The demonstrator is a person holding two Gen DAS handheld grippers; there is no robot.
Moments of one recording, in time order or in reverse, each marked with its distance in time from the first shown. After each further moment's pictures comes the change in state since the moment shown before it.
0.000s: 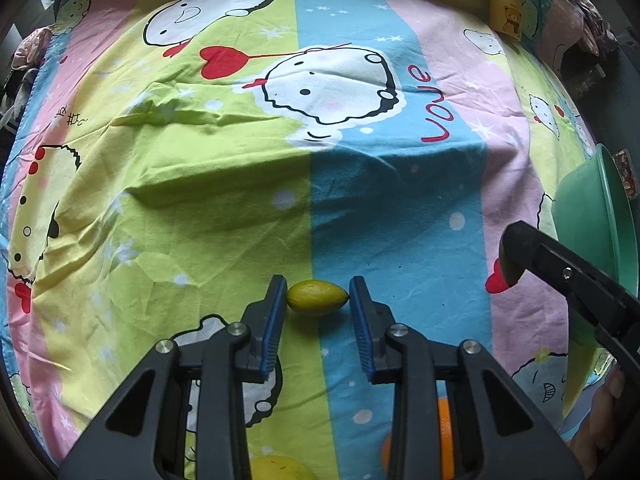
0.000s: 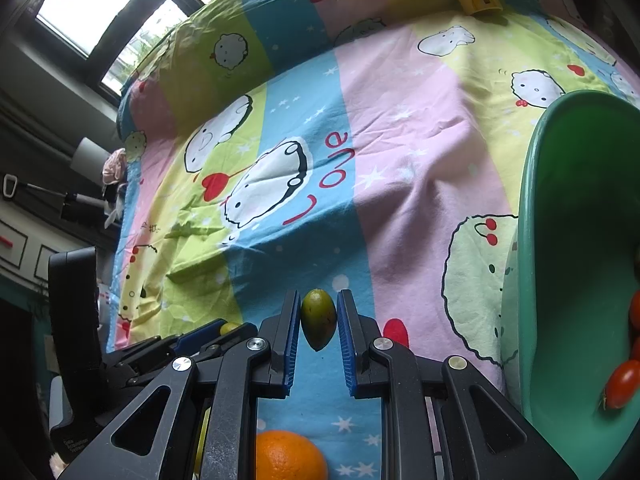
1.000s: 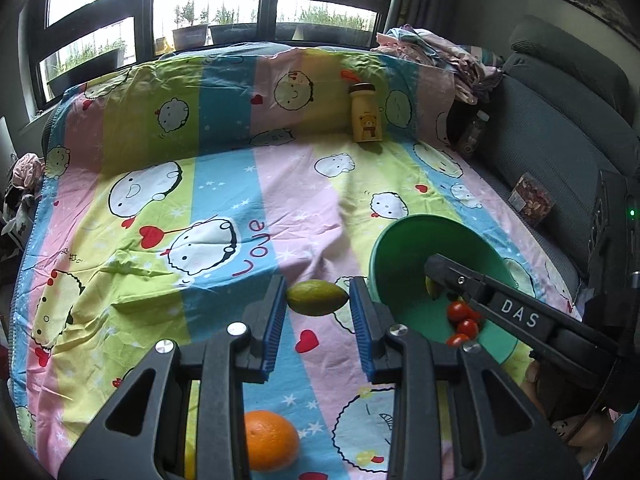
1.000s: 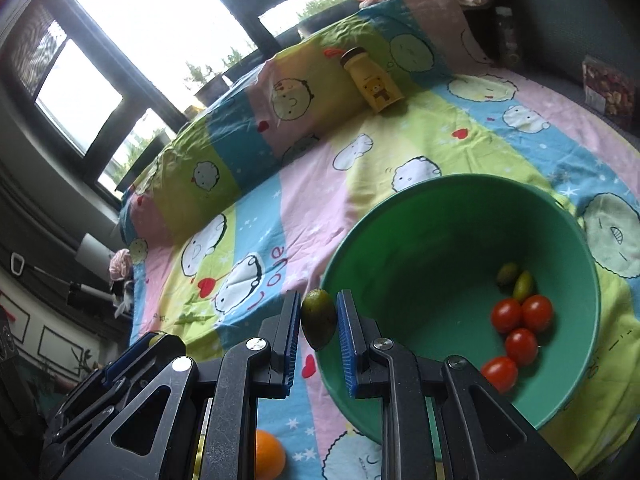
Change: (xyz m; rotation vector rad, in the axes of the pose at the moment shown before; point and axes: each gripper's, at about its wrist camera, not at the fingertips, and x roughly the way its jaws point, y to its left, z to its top) left arm -0.136 -0.119 -0.034 0.182 -0.455 -0.144; right arm -0.132 -0.064 -0.018 0.173 -0.358 -0.045
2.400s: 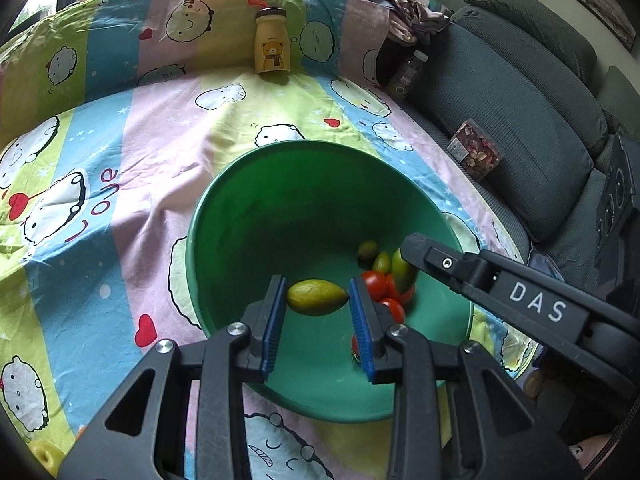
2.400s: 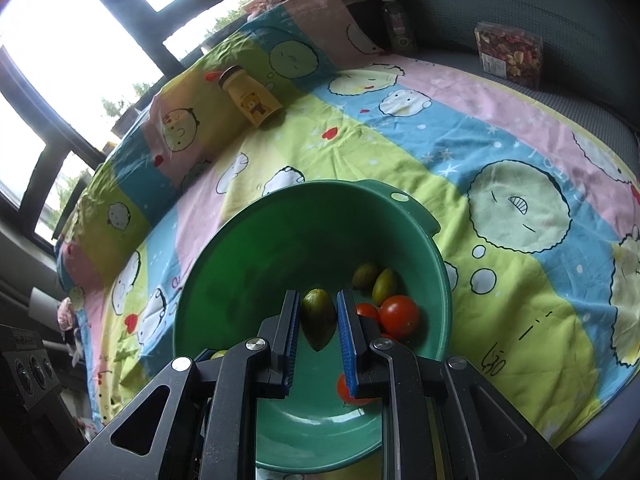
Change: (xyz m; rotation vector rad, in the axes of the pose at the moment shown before) left arm 0.089 -0.072 -0.021 0.014 0.181 -0.257; right arm -0.013 -0.077 0.007 0.161 0.008 -0.200
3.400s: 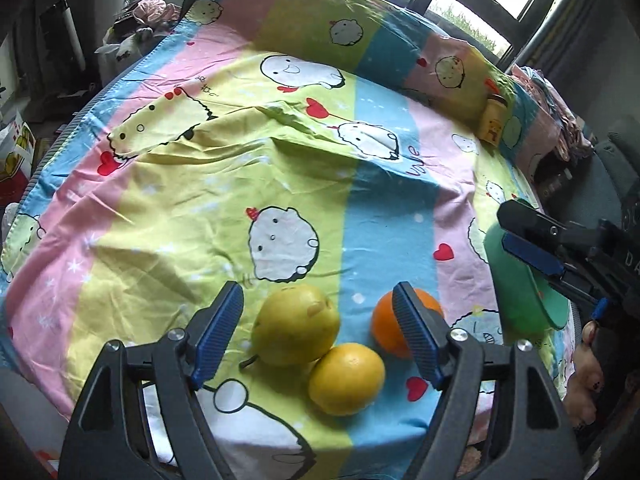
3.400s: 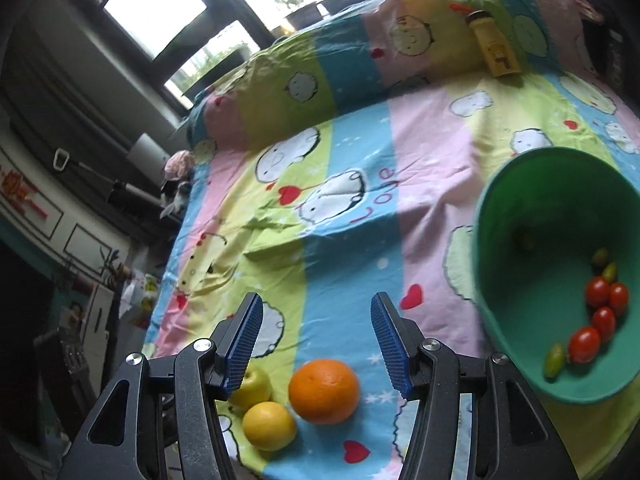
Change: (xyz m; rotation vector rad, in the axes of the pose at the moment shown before) left arm -0.171 0.161 -0.136 -0.487 -0.138 0.386; right arm 0.007 0.174 -0.101 -0.518 0.297 0.412
